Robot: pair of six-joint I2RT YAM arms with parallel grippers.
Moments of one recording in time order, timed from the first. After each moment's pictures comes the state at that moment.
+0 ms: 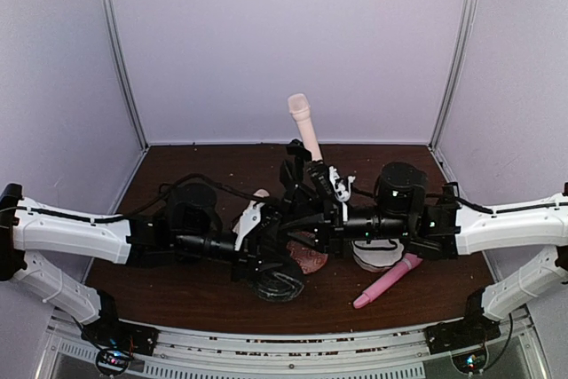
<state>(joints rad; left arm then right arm) -1.10 1.32 0.72 0.24 0.44 0.04 1.09 1.31 0.81 0.43 -0.43 0.17</state>
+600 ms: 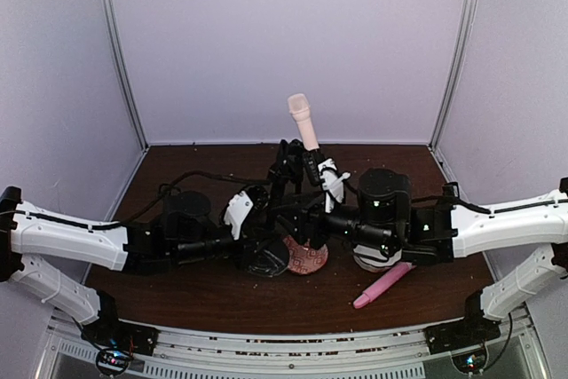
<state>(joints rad) -1.14 1.30 0.67 0.32 -0.06 -0.07 1.21 1.36 0.92 0.25 0.20 0.36</state>
